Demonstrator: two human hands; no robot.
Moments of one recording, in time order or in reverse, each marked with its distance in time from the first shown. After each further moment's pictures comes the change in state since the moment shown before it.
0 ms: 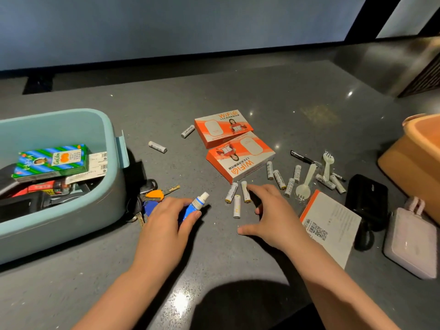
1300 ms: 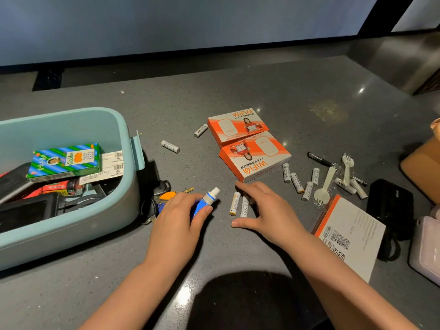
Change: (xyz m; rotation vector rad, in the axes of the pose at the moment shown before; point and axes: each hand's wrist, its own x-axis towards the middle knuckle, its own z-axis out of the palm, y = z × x) left_hand 0.017 -0.010 -0.004 -0.006 0.005 0.006; right_hand 0.030 -0.012 0.021 -0.098 -0.039 -0.238
